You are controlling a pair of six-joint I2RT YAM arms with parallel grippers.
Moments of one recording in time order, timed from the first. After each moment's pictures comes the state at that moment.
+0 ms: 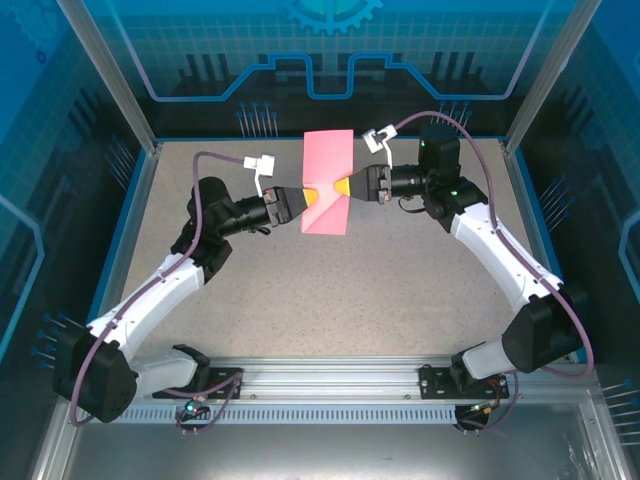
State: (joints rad) left arm -0.39 1.19 0.89 0.37 0.78 -0.93; right arm 0.36 1.45 1.32 -0.10 -1.19 0.62
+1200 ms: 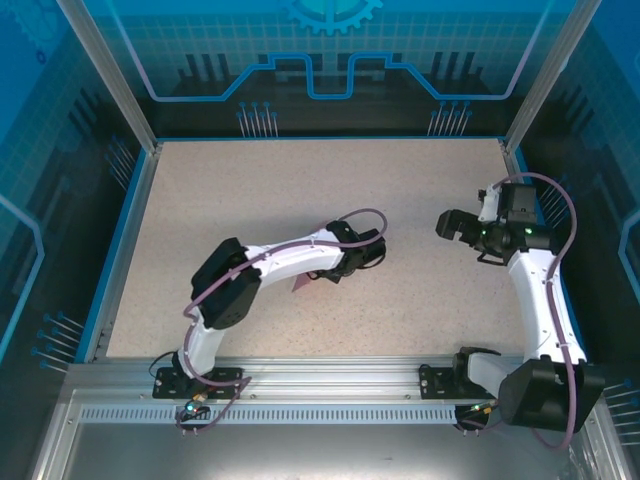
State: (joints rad) left arm -0.94 2.08 1.63 -1.23 -0.61 -0.66; right arm -0.17 1.11 1.03 -0.88 -0.26 0.21
